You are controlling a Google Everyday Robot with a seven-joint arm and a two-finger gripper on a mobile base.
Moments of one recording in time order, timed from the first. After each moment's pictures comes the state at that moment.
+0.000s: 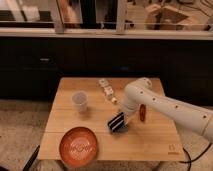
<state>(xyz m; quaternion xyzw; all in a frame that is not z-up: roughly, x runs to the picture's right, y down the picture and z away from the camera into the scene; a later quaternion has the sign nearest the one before) 0.101 0.171 0.817 -0.29 -0.19 -0.23 0.91</state>
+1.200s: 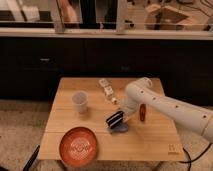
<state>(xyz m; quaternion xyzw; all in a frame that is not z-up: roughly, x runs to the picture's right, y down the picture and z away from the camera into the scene) 0.103 0.169 0.820 -0.30 -0.19 -0.20 0.91</state>
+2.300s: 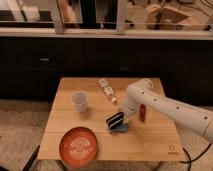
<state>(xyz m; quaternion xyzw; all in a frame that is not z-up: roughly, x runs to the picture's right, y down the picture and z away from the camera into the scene) 0.104 0.177 0.818 -0.31 -0.18 -0.18 0.92</state>
